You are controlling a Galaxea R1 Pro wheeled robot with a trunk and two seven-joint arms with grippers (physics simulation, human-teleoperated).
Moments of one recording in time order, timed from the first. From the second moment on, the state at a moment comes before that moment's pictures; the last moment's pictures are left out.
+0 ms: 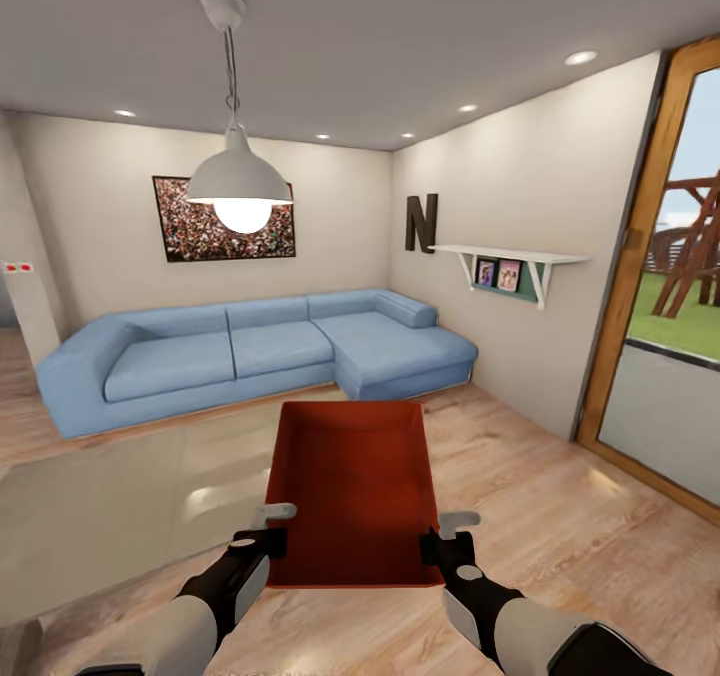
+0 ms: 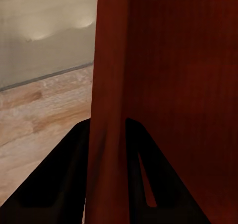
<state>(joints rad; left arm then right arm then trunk) -0.67 -0.11 0.08 -0.28 -0.04 0.12 0.18 -0.73 0.13 0.52 0.01 -0.42 -0.29 -0.16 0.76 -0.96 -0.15</state>
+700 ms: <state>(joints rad) -0.67 -0.11 0.08 -0.28 -0.04 0.12 0.18 -0.73 0.13 0.52 0.01 -0.42 -0.29 -0.16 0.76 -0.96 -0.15</state>
